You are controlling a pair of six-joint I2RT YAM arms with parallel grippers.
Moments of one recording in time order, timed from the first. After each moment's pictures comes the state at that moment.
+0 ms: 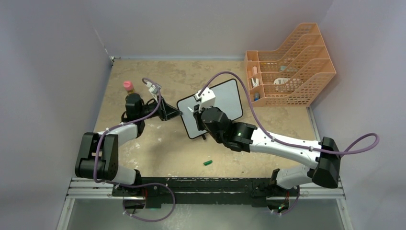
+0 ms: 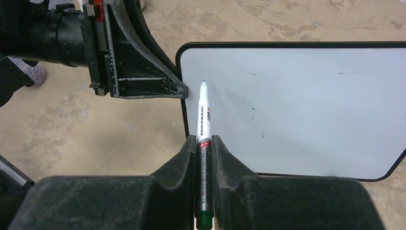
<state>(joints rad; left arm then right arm) -0.08 1.44 0.56 0.66 1.05 -0.49 1.15 1.34 1.11 -0.17 0.55 0.31</state>
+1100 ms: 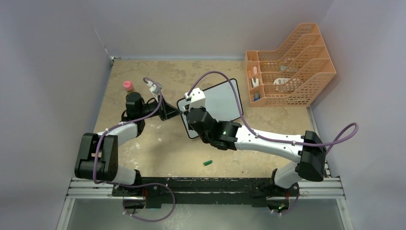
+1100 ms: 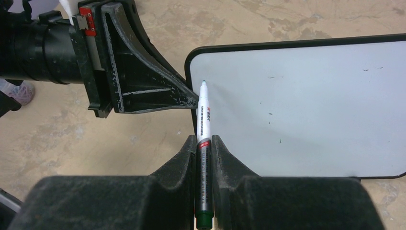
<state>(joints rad) -0.09 1.43 0.57 0.63 1.06 -0.43 1.19 1.52 1.24 -0.18 0.66 0.39</state>
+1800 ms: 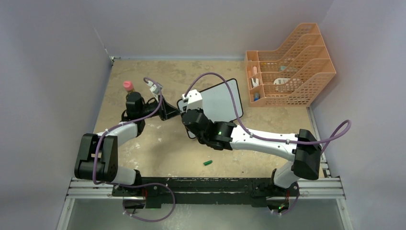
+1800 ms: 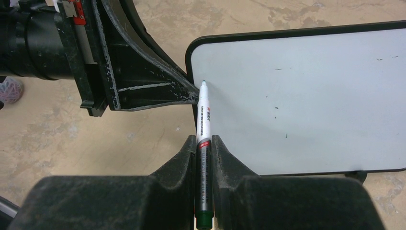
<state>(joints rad) -0.09 1.43 0.58 0.60 1.06 -0.42 1.20 1.57 1.26 -0.22 0.69 0.43</state>
